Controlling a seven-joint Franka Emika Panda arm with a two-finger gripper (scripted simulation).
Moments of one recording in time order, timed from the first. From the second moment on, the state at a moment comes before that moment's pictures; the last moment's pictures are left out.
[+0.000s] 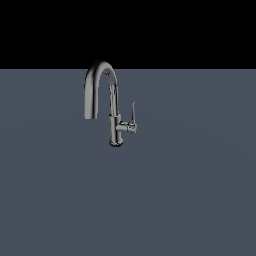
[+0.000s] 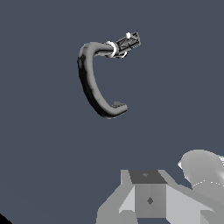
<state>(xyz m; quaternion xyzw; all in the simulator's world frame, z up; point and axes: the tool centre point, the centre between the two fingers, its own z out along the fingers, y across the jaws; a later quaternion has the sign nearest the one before) -0.107 -0.019 0.430 -0.92 0.26 0.17 0.24</state>
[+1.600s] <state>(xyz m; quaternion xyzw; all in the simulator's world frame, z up) 0.039 -0.043 0.236 -0.58 0.51 0.38 0.51</state>
